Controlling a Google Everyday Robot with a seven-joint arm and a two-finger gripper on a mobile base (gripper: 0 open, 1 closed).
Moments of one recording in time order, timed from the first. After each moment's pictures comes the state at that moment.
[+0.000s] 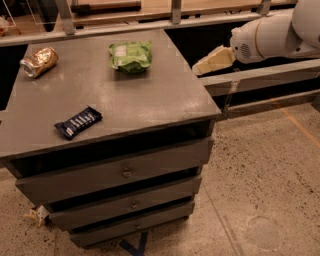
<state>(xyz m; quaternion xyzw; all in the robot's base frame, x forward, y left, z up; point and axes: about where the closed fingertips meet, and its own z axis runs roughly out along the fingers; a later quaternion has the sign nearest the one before) 0.688 -0.163 0.952 -0.39 0.77 0.10 0.49</state>
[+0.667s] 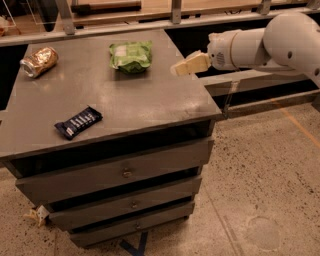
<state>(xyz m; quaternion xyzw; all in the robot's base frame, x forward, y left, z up) 0.708 -0.110 0.936 -0.37 0.74 0.16 0.54</state>
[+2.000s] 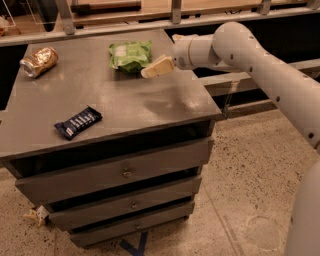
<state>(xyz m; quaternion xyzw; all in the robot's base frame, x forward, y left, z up) 0.779 -0.019 0.896 -0.44 0.69 0.17 0.55</state>
